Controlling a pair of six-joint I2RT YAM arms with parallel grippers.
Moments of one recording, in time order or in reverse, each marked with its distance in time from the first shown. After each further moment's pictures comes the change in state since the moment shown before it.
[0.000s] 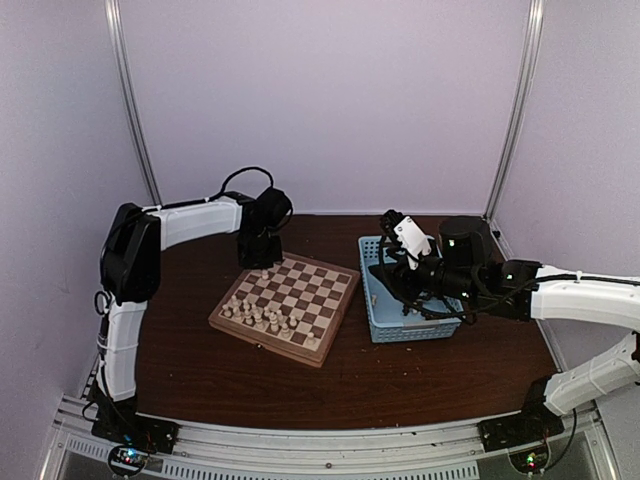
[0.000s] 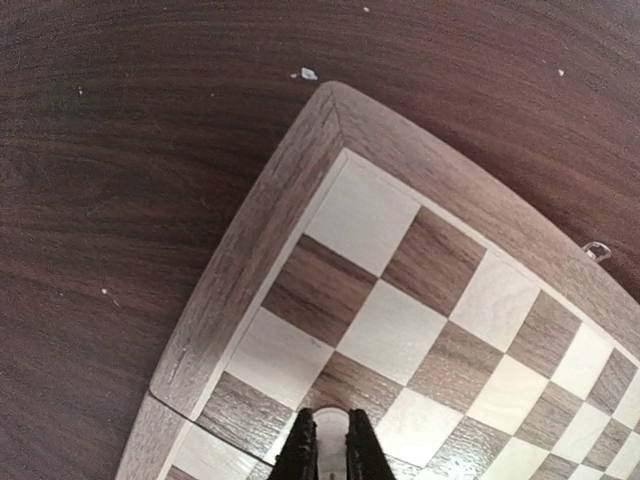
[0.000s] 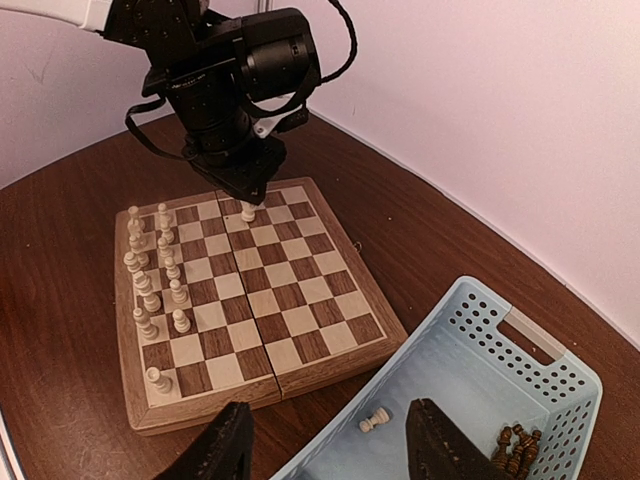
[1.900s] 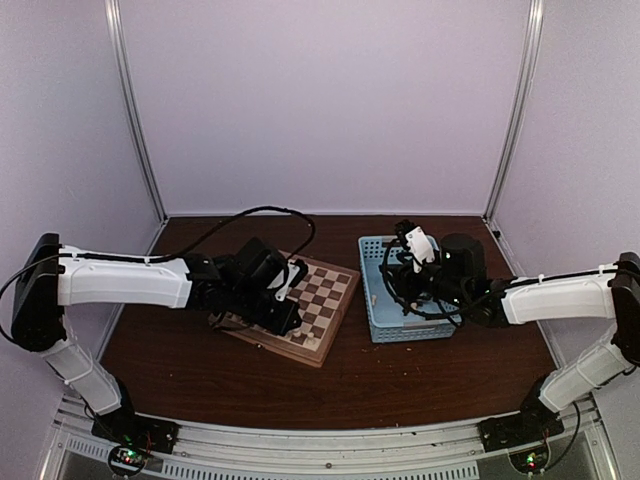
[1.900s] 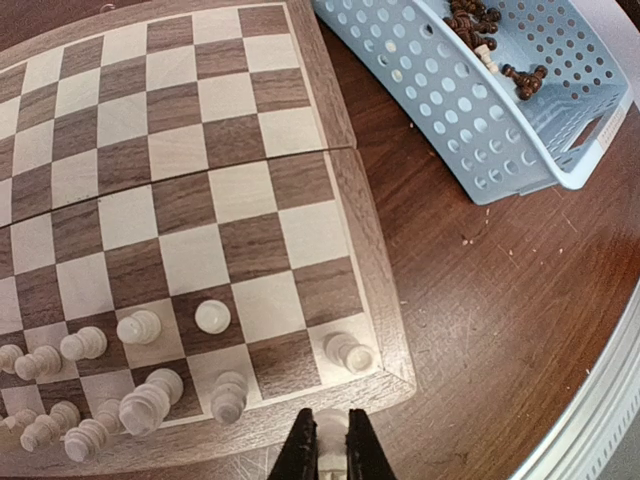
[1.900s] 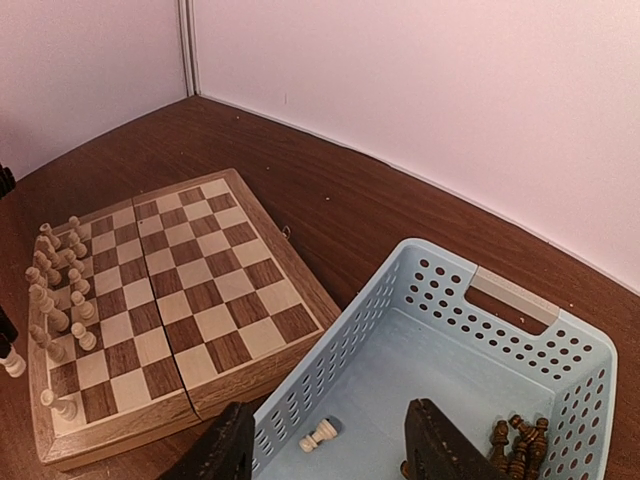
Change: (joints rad) left arm -0.360 -0.621 -0.790 0.477 0.276 0.330; right arm -0.192 0.177 -0.187 0.419 -0.077 0.055
